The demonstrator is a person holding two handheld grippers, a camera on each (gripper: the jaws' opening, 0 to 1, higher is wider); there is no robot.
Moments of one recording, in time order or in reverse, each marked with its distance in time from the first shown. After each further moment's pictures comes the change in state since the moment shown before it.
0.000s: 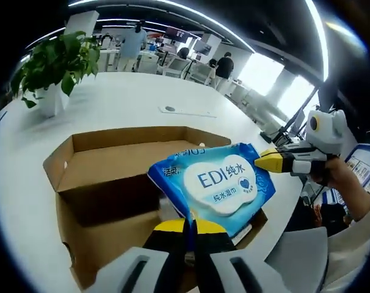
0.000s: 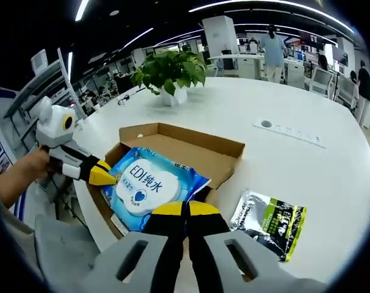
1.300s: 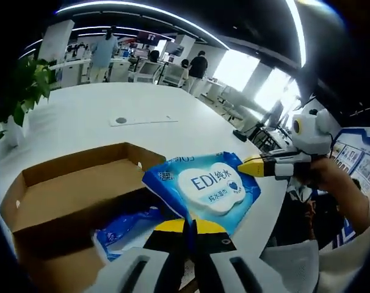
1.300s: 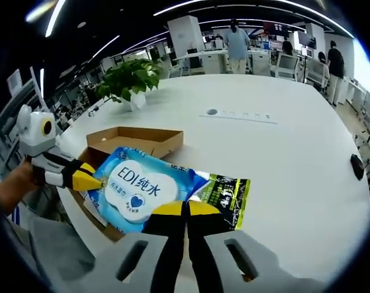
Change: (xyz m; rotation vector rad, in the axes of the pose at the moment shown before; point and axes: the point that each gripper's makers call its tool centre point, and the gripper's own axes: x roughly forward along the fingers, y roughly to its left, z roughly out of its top) left arm 0.065 -0.104 0.027 0.112 -0.007 -0.128; right arm -0.070 -0.096 -0.037 0.141 -0.009 -0.176
